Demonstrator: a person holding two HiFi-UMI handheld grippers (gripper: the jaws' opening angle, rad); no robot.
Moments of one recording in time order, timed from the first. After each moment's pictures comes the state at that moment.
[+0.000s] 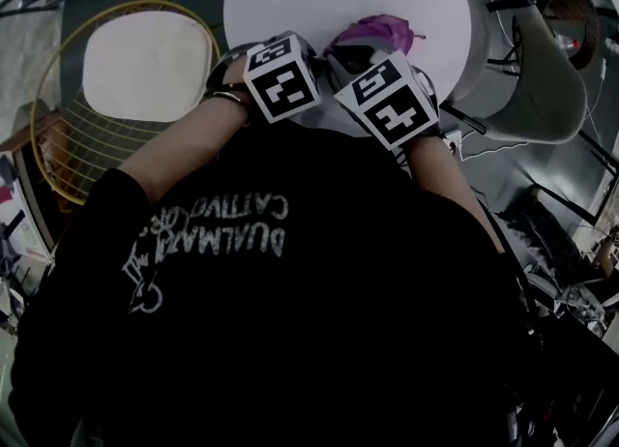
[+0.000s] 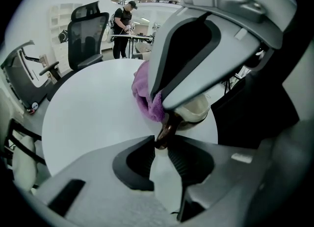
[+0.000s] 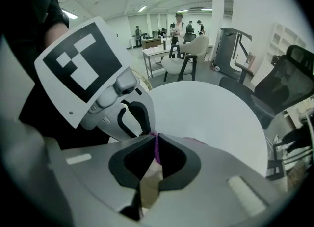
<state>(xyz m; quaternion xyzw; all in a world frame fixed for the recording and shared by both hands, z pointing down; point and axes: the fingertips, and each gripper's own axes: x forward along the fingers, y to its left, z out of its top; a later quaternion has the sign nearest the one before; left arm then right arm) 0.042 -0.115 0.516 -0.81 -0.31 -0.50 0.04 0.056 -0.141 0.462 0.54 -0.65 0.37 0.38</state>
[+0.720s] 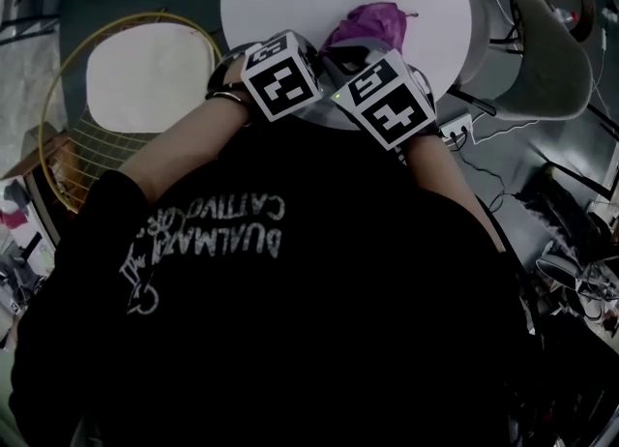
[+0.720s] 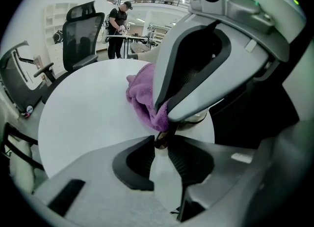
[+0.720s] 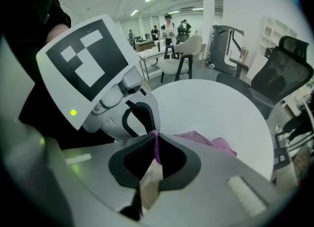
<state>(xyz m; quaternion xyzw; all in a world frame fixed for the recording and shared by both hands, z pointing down) 0.037 -0.114 0.517 -0.80 -0.34 -0.49 0.04 0.041 -0.141 0.467 0.57 -0.63 0.39 0.35</state>
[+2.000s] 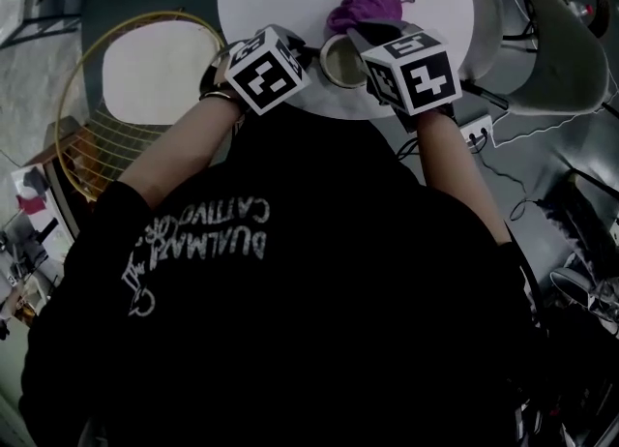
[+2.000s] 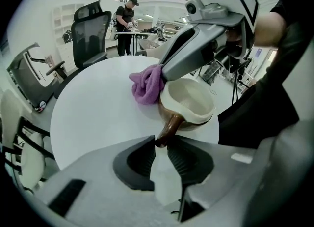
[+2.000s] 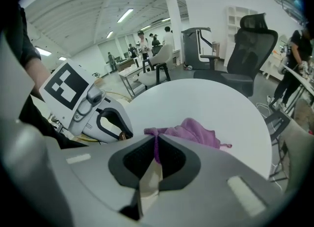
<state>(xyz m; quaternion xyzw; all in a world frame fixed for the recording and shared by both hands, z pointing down) 0.028 -0.122 0.518 -0.81 -0.27 -0.52 0.06 0.096 -0.109 0.459 0.66 -0.59 0.42 0.22</state>
